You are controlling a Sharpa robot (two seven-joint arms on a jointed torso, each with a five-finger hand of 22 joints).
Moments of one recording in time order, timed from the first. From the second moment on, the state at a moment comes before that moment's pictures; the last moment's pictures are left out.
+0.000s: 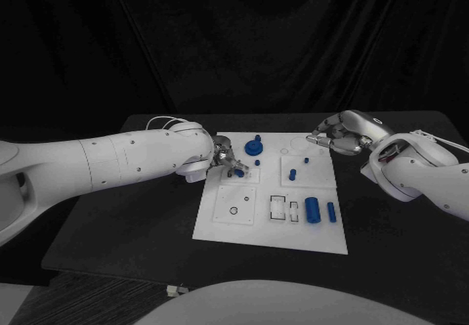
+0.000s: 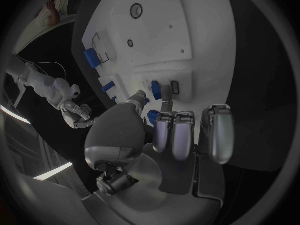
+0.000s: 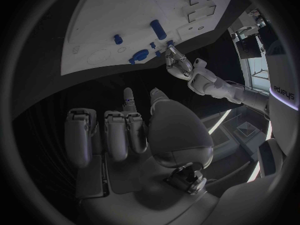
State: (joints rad) left arm 1.28 -0.62 -0.21 1.29 -0.99 0.02 -0.47; left_hand 1.00 -0.03 0.13 0.19 0.06 1.04 0.03 0.24 0.99 1.46 -0.04 1.55 1.32 1.46 -0.09 1.56 1.31 0.04 1.47 0.02 1.41 1.30; right arm 1.29 -0.83 -0.21 1.44 -1.29 -0.49 0.01; right_hand 1.16 0.03 -0.02 0.30 0.27 0.86 0.10 0.31 0.15 1.46 0.02 1.55 1.31 1.47 -0.05 1.55 1.31 0.02 1.47 0.07 1.51 1.30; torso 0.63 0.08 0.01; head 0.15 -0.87
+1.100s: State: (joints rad) left arm 1.28 -0.61 -0.21 1.28 -0.99 0.04 -0.43; left_hand 0.98 -0.04 0.10 0.22 0.06 1.06 0.02 0.24 0.99 1.46 -0.04 1.55 1.32 1.46 -0.09 1.56 1.31 0.04 1.47 0.02 1.41 1.30; right arm 1.29 -0.83 -0.21 1.43 -1.29 -0.50 0.01; right_hand 1.16 0.03 -0.02 0.30 0.29 0.86 0.10 0.31 0.15 1.46 0.02 1.55 1.31 1.47 -0.05 1.55 1.31 0.02 1.47 0.07 1.51 1.30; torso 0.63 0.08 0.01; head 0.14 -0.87
